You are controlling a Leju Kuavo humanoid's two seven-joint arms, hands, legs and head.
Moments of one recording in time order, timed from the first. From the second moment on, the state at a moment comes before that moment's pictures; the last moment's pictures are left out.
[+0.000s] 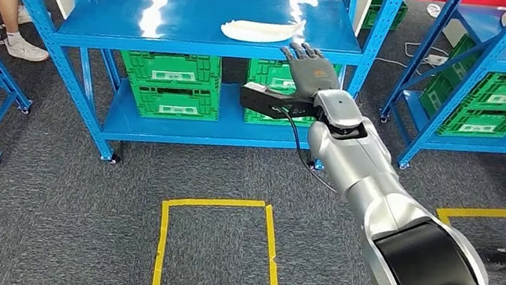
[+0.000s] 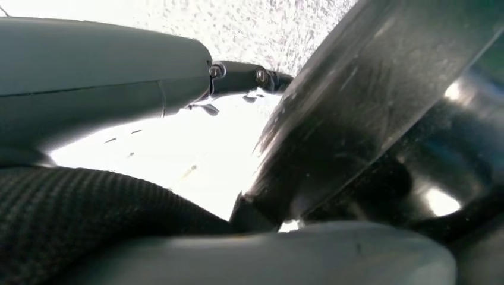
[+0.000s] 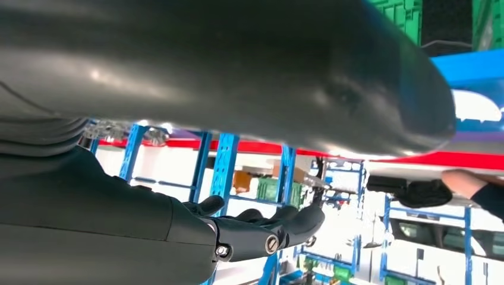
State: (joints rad) left arm -0.07 -0.02 0.24 -0.20 -0.71 -0.66 0.08; right arm -1.04 0.10 0.45 -0.37 1.21 -0.03 -0.24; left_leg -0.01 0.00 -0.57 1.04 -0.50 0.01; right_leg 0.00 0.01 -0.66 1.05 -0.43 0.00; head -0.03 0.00
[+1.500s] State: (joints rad) left arm -0.07 -0.01 0.25 -0.20 -0.72 -0.69 0.07; right arm -1.01 0.07 0.55 -0.37 1.14 -0.02 -0.23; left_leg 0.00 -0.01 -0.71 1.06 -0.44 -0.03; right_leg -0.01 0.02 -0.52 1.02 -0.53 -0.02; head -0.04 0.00
